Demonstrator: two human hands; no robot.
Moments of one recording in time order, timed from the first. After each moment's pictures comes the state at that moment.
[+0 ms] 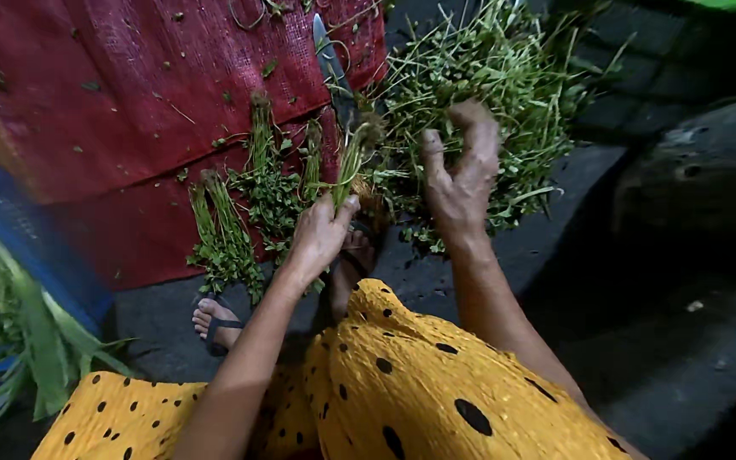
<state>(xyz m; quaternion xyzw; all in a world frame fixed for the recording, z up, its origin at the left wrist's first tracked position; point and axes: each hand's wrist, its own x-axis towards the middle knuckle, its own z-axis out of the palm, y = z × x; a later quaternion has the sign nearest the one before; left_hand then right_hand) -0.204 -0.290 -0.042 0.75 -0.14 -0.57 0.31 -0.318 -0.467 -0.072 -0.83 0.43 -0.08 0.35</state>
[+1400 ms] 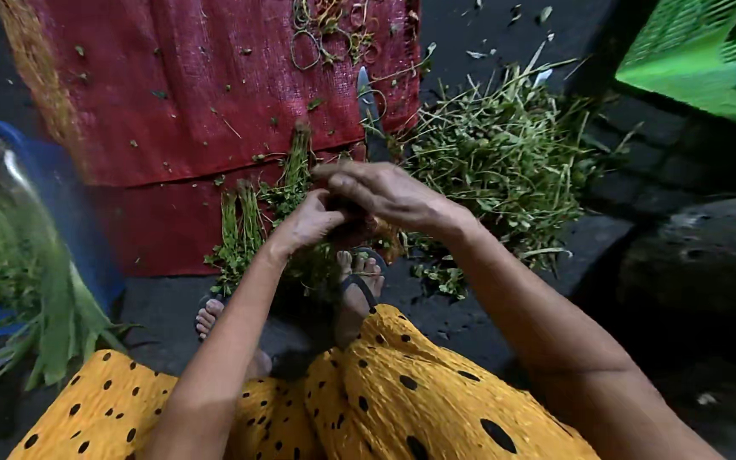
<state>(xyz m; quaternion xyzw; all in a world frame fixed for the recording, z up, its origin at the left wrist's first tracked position) -0.148 -0.280 -0.052 0.60 -0.09 -0.57 0.56 -0.212 -0.447 -0.047 -0.84 -0.01 0.17 0.51</state>
